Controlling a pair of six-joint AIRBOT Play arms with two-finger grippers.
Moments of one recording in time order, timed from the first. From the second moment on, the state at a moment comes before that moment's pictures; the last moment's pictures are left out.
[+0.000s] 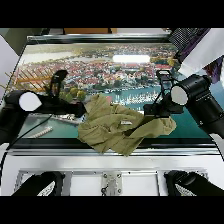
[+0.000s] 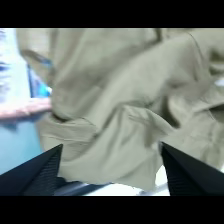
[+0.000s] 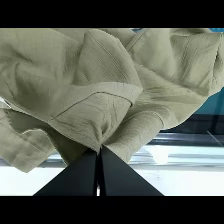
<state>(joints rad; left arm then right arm) -0.23 -0.99 1.07 1.29 -1.21 -1.58 0.47 -1.13 1.31 -1.64 1.57 2.01</state>
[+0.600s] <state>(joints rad) 0.38 -1.22 1.21 1.50 -0.95 -1.44 0.47 -1.13 1.31 -1.64 1.57 2.01</state>
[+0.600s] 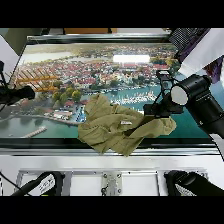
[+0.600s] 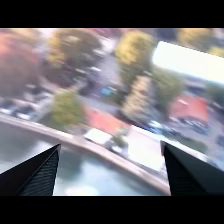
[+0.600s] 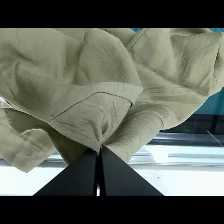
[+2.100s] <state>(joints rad) 0.57 -2.17 1.95 1.94 -0.80 -1.37 0.47 -1.14 1.31 -1.64 1.57 2.01</state>
